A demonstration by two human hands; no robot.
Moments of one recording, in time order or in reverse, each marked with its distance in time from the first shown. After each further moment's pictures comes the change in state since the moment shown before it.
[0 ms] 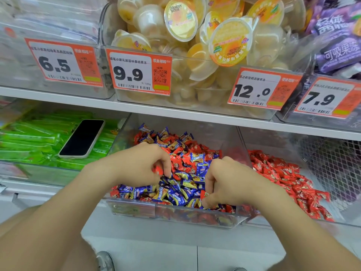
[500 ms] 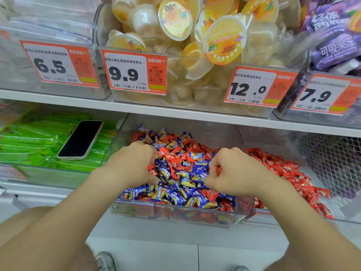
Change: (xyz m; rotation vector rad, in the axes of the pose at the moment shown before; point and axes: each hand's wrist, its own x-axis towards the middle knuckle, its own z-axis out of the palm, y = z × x) left_hand 0.007 -0.006 0.014 0.281 0.165 -0.271; right_hand 0.005 0.015 -0.002 0.061 0.197 0.070
